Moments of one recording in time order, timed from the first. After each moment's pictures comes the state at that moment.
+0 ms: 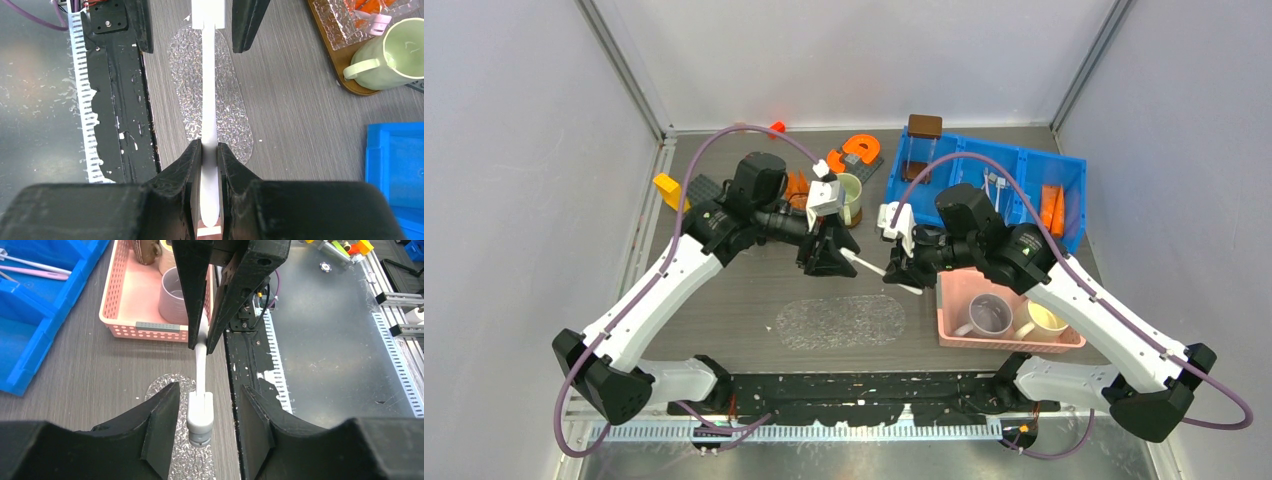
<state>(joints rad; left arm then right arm) -0.63 1.25 1.34 -0.65 1.02 0.31 0.79 1.10 1.26 -0.82 -0.48 -0.36</state>
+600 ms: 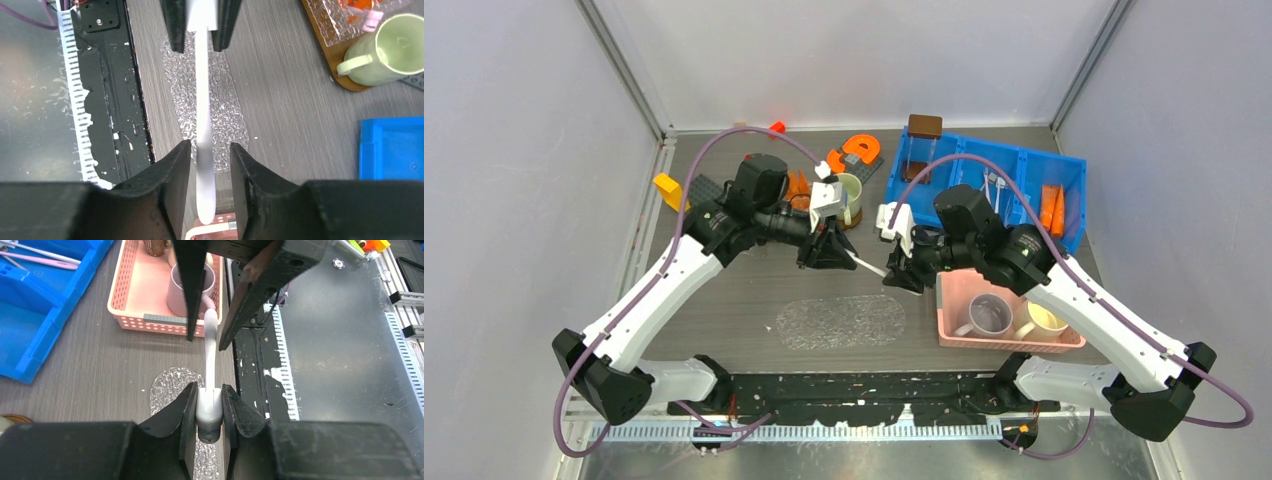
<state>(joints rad) -0.63 1.25 1.34 -0.68 0.97 0.33 0.80 1.10 1.26 -0.82 -0.45 -0.36</state>
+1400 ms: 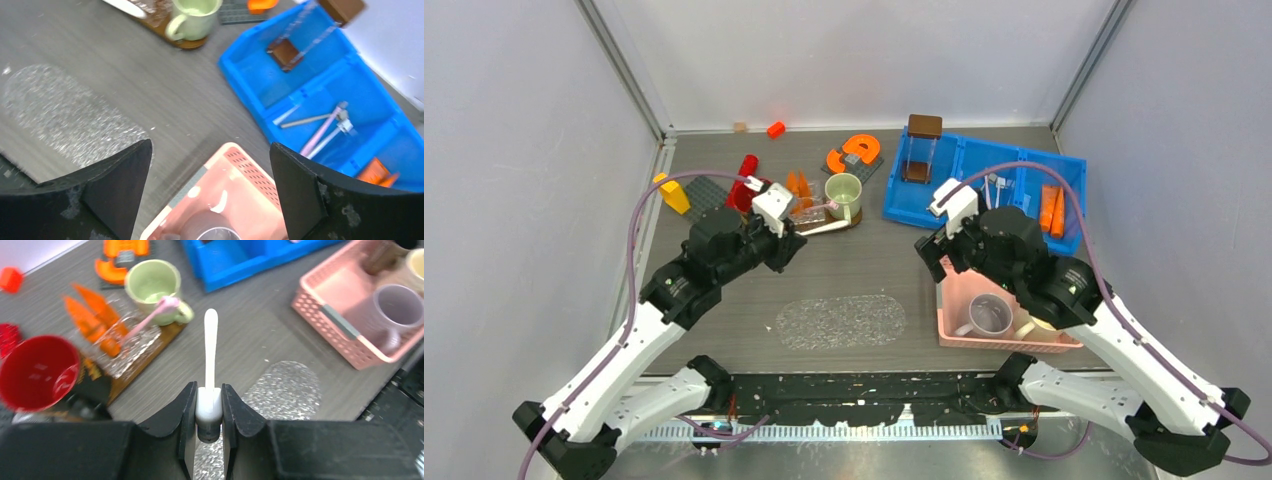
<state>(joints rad) -0.64 0.86 0.97 -0.44 0.13 0.02 0.80 0.87 1.15 -0.71 0.19 -0.17</state>
